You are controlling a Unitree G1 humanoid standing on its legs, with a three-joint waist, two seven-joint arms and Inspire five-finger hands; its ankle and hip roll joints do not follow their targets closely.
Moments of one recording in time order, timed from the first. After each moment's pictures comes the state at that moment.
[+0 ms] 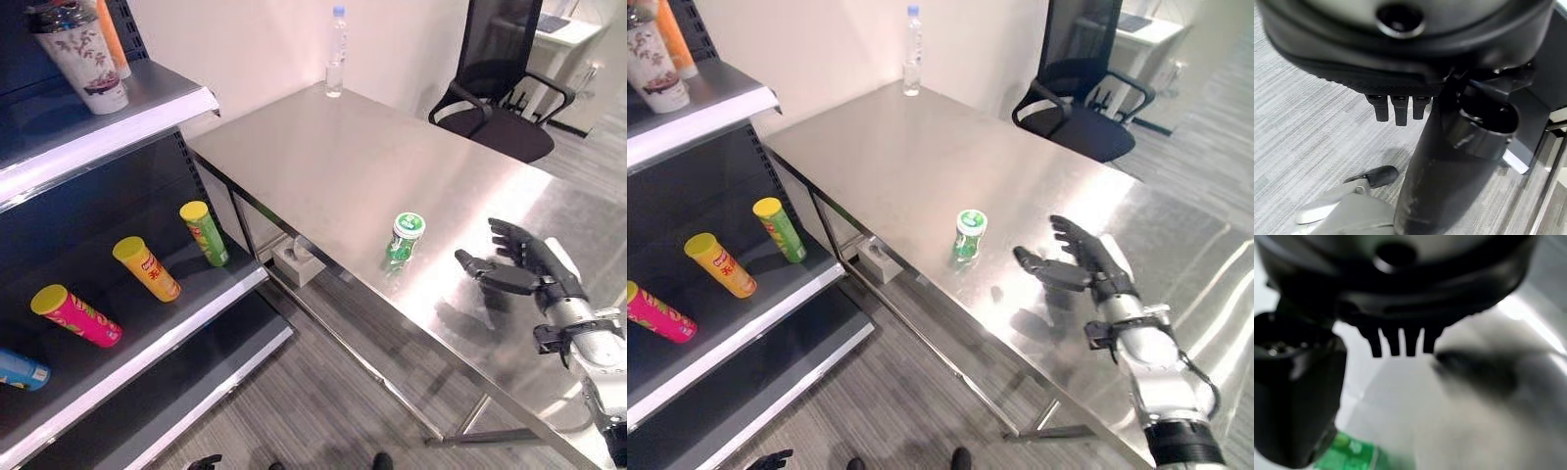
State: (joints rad) left arm 0.07 0.22 -0.04 1.17 -0.04 -0.05 0.03; right arm -0.12 -0.82 -0.04 0.26 0.31 -0.14 0.11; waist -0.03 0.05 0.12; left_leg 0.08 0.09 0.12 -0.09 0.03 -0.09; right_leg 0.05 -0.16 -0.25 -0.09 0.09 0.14
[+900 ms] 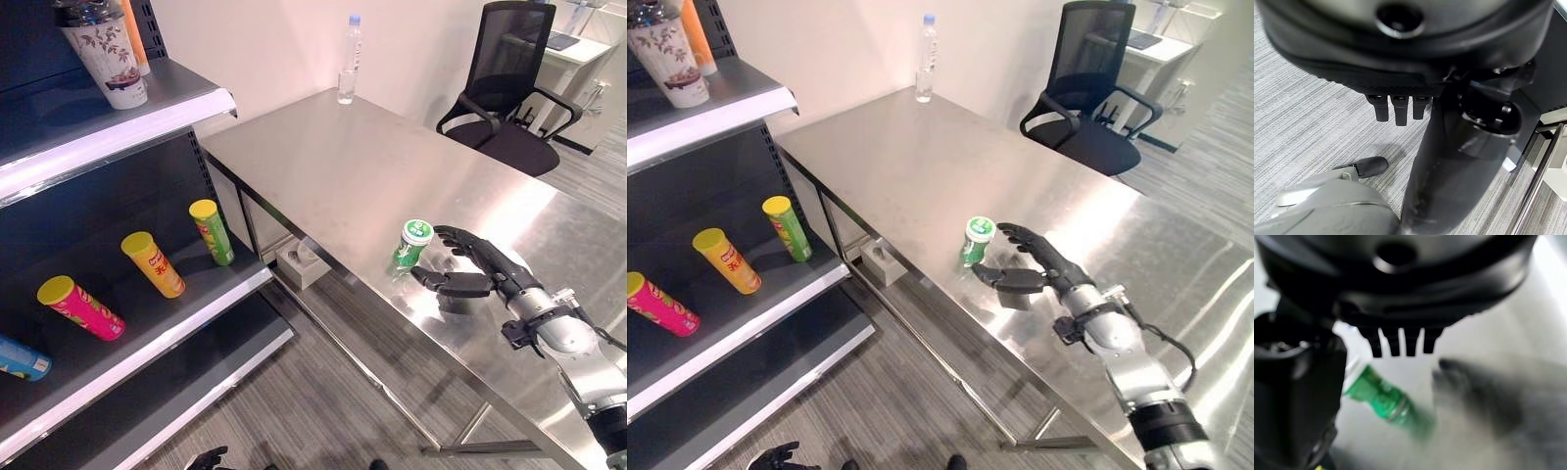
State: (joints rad) left arm 0.05 0.22 -0.04 1.19 -0.04 -0.06 0.03; right arm -0.22 -0.86 0.18 0.22 0.18 -0.13 0.13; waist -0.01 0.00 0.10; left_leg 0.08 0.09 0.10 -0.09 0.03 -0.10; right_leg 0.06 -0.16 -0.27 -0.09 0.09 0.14
